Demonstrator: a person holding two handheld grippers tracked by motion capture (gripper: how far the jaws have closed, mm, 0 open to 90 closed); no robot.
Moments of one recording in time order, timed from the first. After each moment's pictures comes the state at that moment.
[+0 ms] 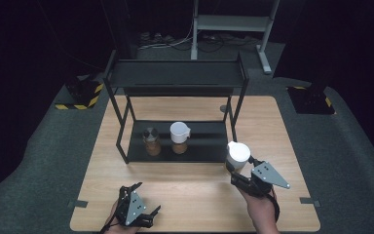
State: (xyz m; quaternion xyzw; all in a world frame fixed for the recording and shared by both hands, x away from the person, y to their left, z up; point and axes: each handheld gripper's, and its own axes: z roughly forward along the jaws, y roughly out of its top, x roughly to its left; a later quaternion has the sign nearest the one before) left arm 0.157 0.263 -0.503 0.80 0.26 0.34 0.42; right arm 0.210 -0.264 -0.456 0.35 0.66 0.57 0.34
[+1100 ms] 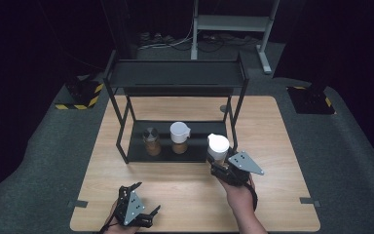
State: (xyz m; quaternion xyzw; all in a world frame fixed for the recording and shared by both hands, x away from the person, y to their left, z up) left arm 0.157 0.266 -0.504 0.80 0.26 0.34 0.42; right arm 0.241 -0.216 -0.456 0.36 0.67 0.57 0.33
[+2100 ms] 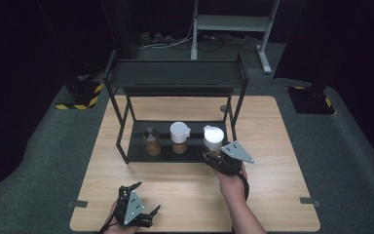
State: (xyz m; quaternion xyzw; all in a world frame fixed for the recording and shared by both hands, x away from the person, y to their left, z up) left arm 0.157 0.267 -0.504 0.80 0.26 0.34 0.43; right arm 0.270 -0.194 -0.455 0.37 0.66 0.55 0.34
